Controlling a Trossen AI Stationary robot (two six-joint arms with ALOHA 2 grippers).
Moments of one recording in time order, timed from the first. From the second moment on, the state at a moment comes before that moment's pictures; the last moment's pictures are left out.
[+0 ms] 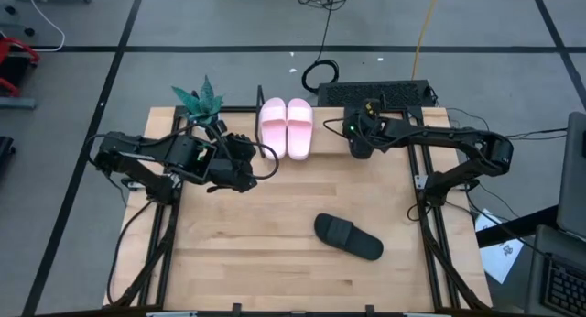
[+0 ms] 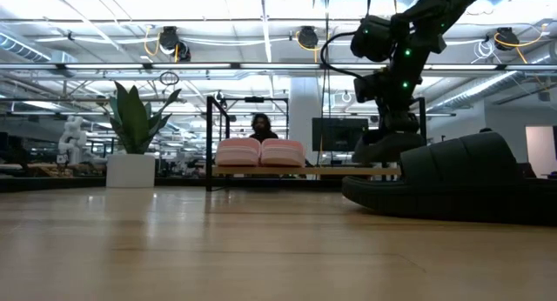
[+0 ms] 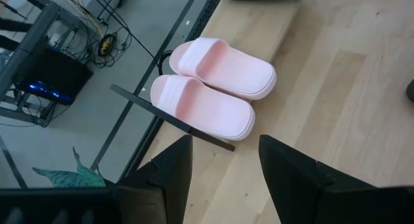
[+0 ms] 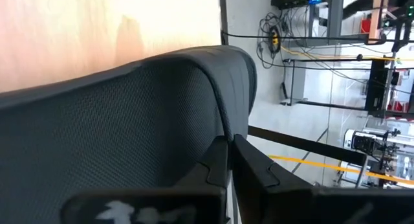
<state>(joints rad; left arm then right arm) -0.22 1.52 1.77 -1.42 -0.73 -0.47 -0.47 1.42 0.88 -0.46 0.70 -0.60</state>
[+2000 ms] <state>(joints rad) -0.22 1.52 1.77 -1.41 -0.72 -0.48 -0.49 1.42 0.80 -0.44 0.62 -0.57</state>
